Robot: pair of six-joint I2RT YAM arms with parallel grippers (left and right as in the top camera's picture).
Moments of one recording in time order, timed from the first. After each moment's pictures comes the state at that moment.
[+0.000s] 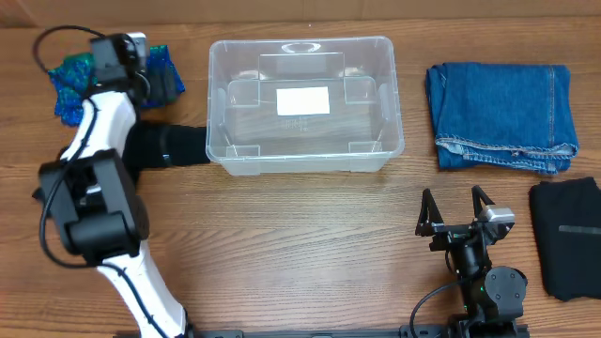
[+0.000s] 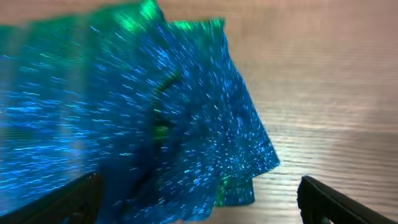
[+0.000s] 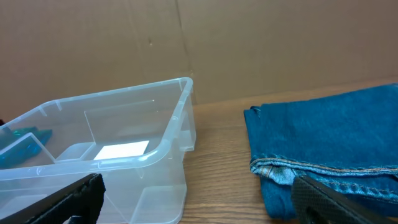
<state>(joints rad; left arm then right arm) 0.21 2.16 1.61 -0.30 0.04 0.11 0.06 0.01 0.02 -0.03 -0.05 0.20</state>
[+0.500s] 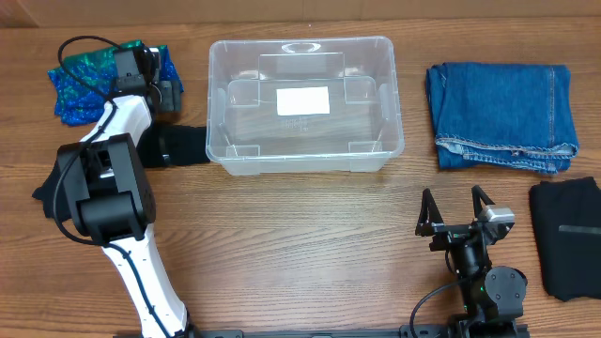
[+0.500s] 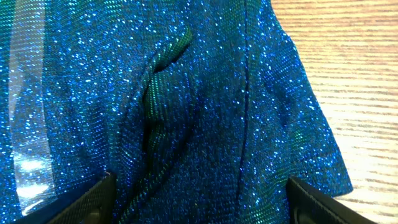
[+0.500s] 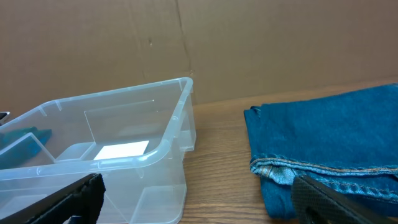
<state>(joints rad) 0.18 2.29 1.62 -0.22 -0.11 0.13 0.06 0.01 0.02 -0.03 -0.05 0.20</state>
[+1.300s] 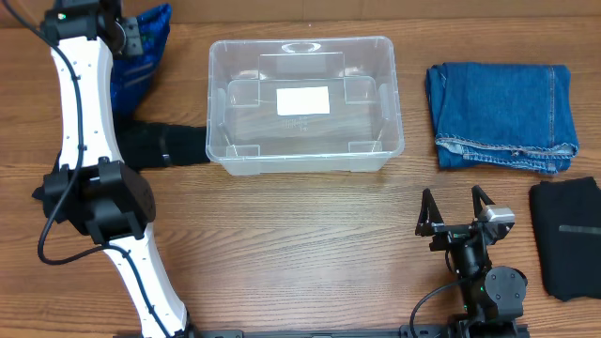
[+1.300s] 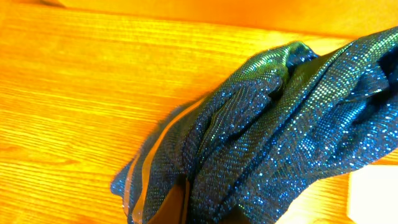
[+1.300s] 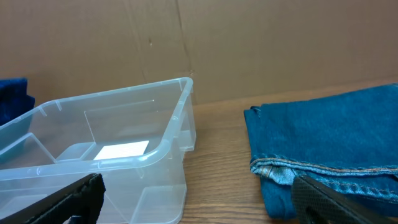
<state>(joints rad) 0.18 2.30 2.42 -1.07 -0.10 0.03 0.06 0.01 0.02 -0.03 -0.05 0.20</state>
